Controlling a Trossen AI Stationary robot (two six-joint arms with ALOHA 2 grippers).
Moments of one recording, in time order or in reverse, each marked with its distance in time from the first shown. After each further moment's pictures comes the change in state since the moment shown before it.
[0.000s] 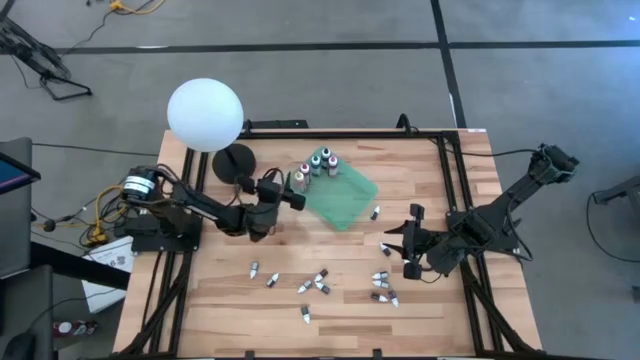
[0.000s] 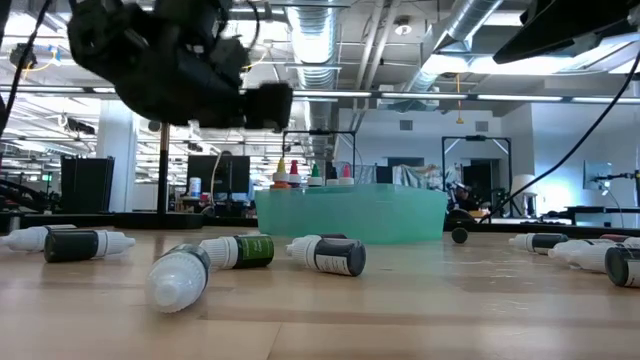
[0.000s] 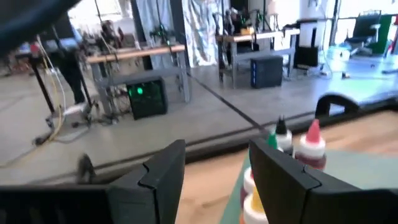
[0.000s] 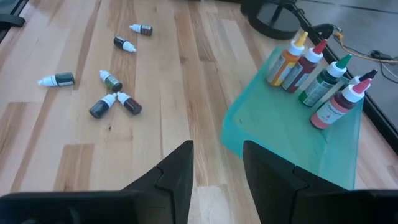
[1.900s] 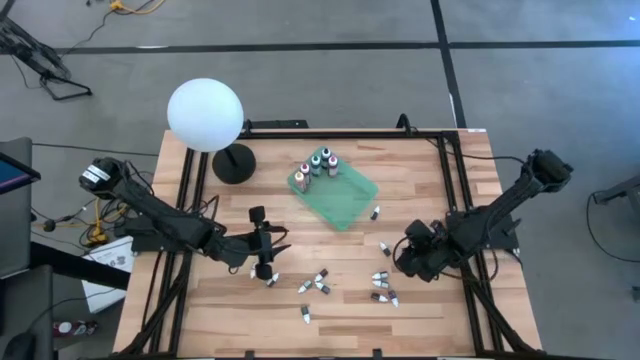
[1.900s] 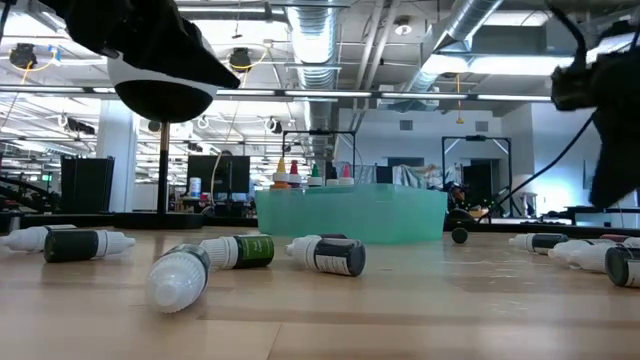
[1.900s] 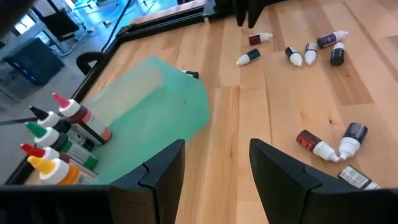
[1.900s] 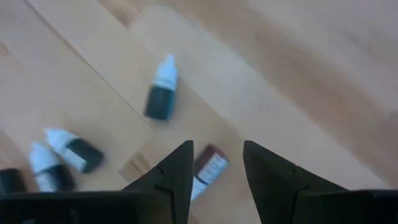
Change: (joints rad) left arm -0.368 -0.404 0.013 -0.788 0.681 0.080; right arm -0.016 0.166 -0.151 -0.262 -0.314 1.038
